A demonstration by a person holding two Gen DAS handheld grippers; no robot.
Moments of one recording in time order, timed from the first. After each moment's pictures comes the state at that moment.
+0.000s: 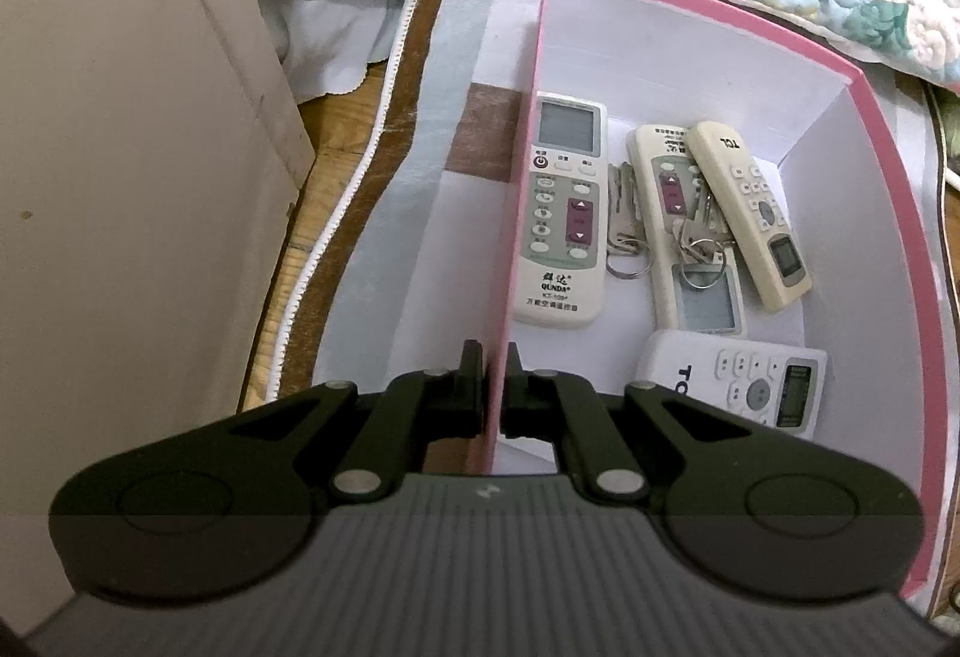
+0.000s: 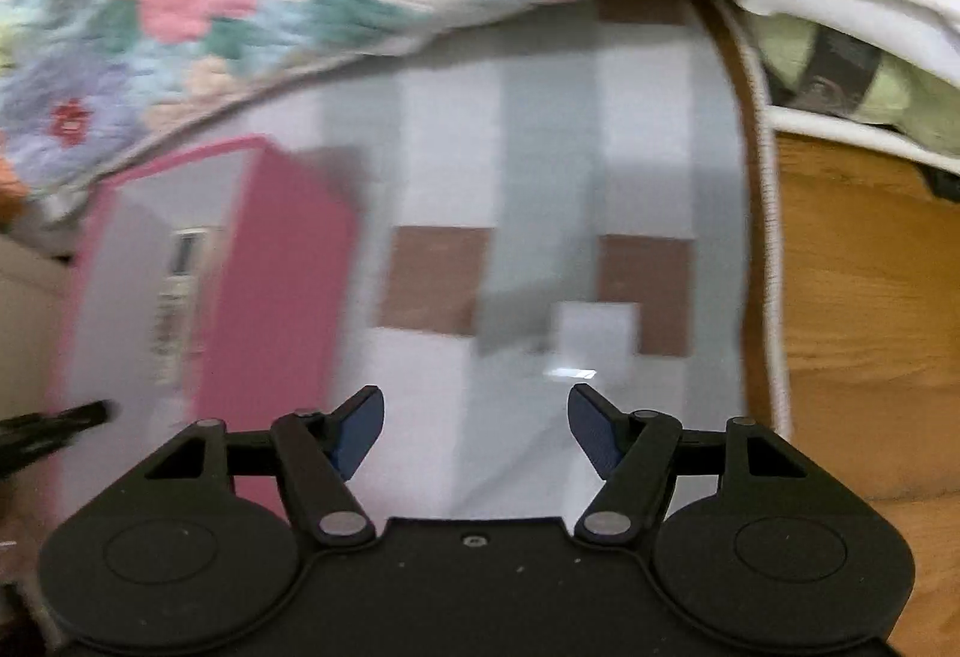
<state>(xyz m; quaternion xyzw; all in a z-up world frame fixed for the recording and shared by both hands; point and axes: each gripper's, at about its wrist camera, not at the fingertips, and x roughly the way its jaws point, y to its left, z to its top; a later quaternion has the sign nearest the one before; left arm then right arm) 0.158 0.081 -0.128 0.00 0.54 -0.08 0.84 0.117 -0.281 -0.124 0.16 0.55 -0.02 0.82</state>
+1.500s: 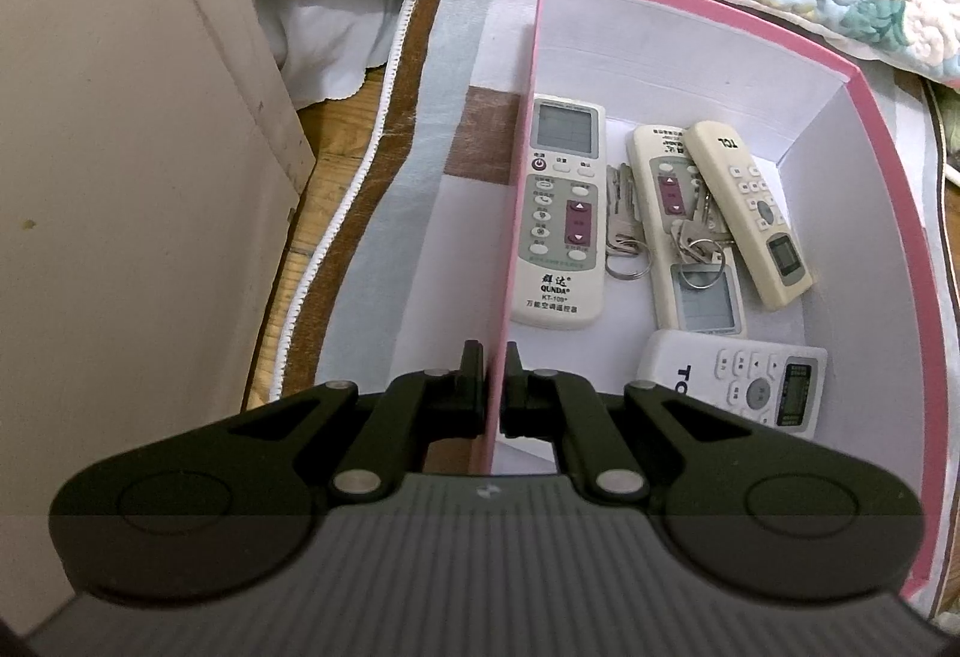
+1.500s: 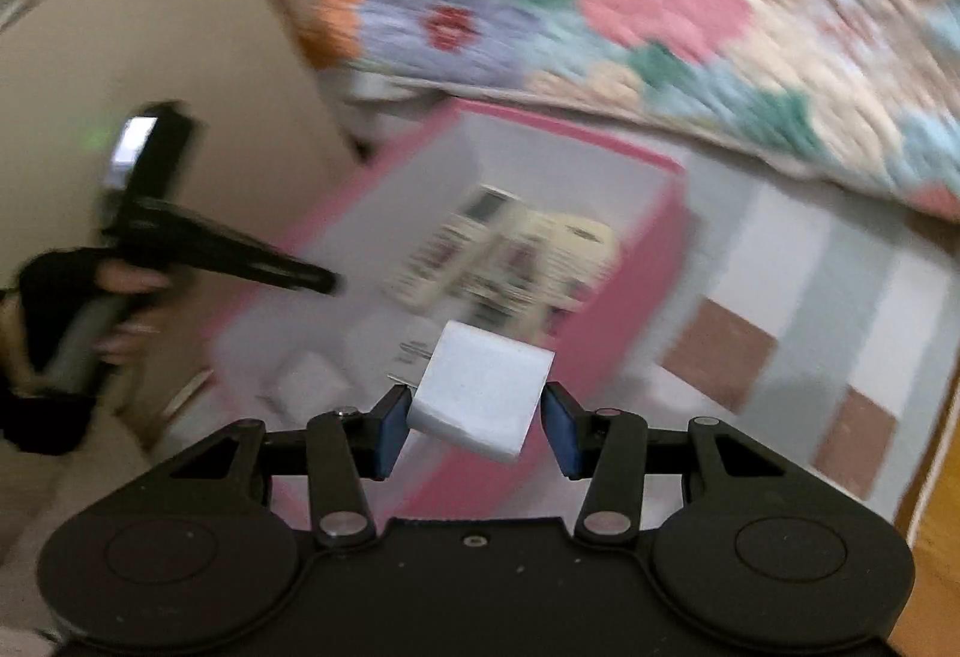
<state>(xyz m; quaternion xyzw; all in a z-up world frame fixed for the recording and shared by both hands) 0.156 0.080 -0.126 0.01 0.54 -0.08 0.84 0.071 -0.165 -0.062 0.01 0.45 0.25 0.86</state>
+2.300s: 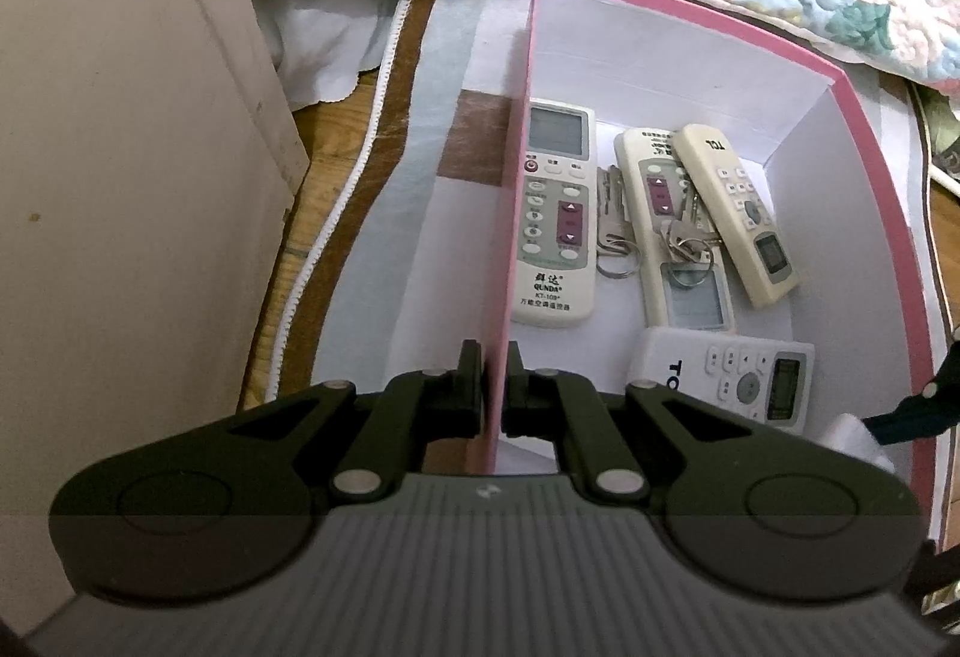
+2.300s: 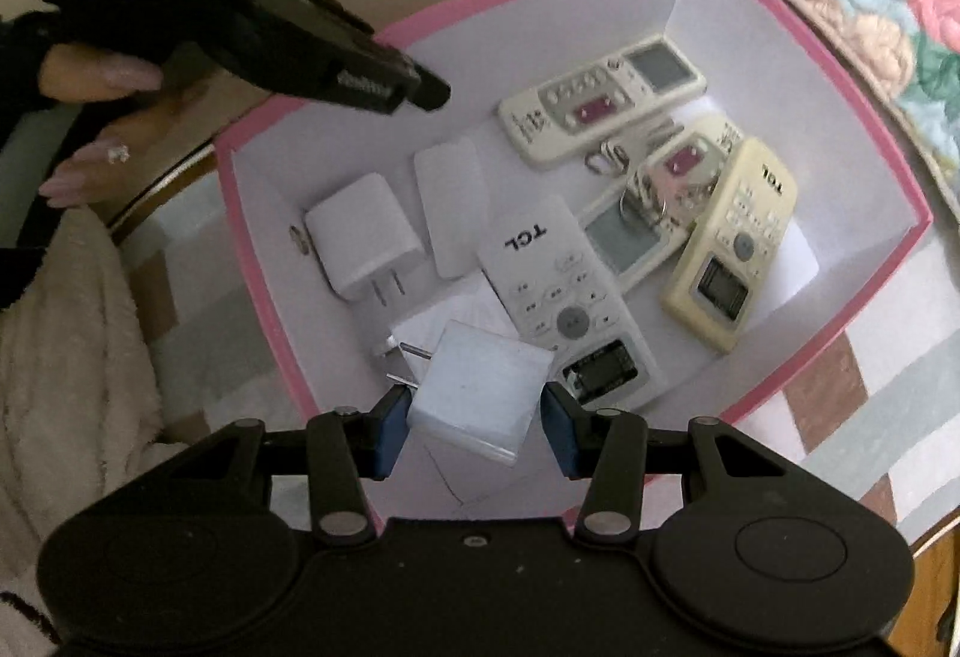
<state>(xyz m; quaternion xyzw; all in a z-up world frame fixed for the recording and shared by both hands) 0.153 0.084 -0.125 0.00 0.54 -0.09 0.84 0.113 -0.044 -0.111 -0.20 0.62 0.29 0.71</state>
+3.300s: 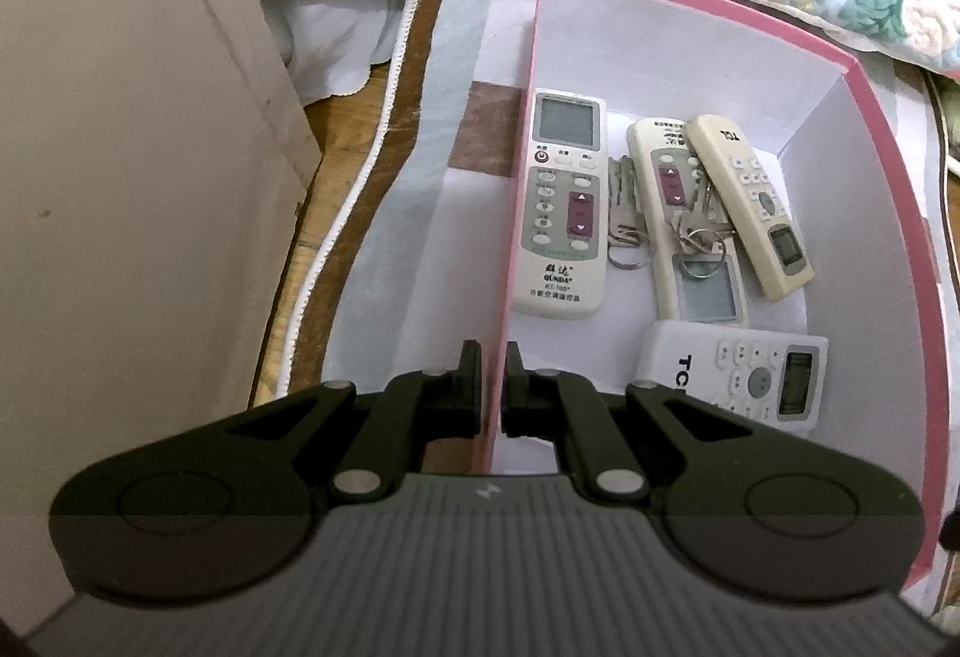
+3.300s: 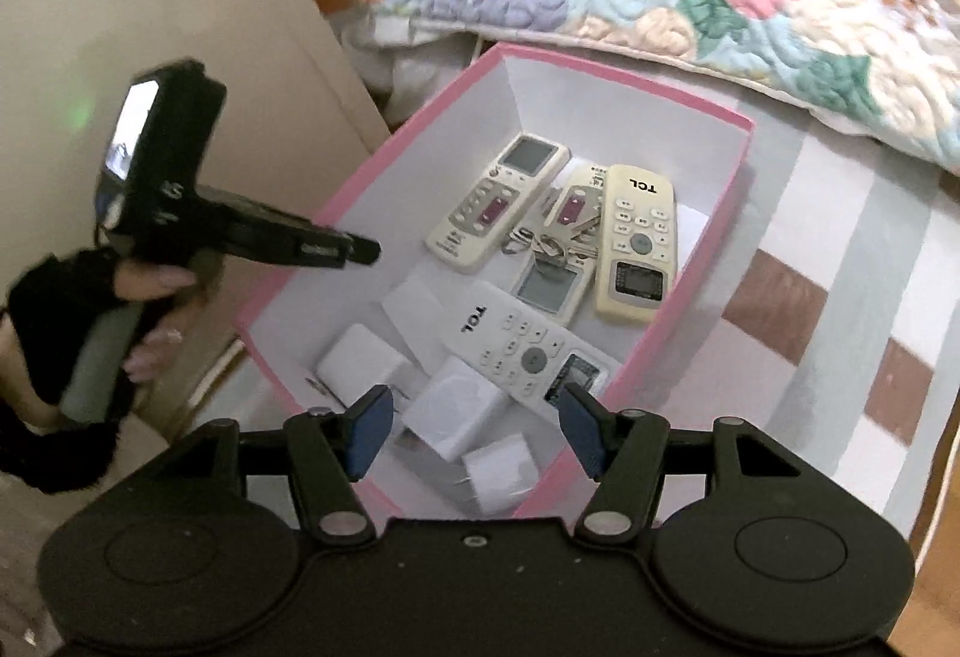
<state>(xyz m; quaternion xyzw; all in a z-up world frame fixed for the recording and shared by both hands) 0.150 0.077 -0.123 0.02 0.54 -0.07 0.84 0.067 -0.121 -0.067 0.03 0.51 0.21 0.83</state>
